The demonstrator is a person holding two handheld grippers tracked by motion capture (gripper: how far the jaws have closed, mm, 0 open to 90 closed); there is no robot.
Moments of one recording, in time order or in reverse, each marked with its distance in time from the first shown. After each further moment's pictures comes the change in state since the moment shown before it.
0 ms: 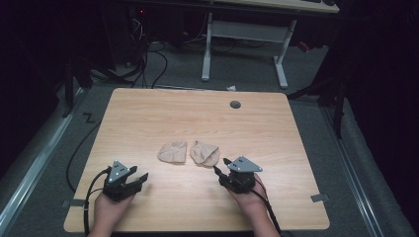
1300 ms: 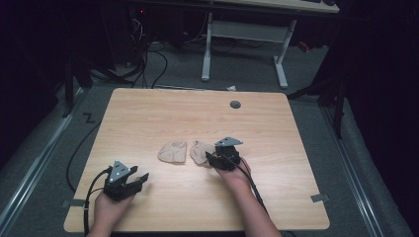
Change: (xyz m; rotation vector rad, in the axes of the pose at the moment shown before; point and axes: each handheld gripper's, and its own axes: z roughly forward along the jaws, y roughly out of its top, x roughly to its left) left arm 0.000 0.000 0.002 0.002 -0.005 0.018; right arm -0.027 0.016 0.089 0.175 -0.005 0.108
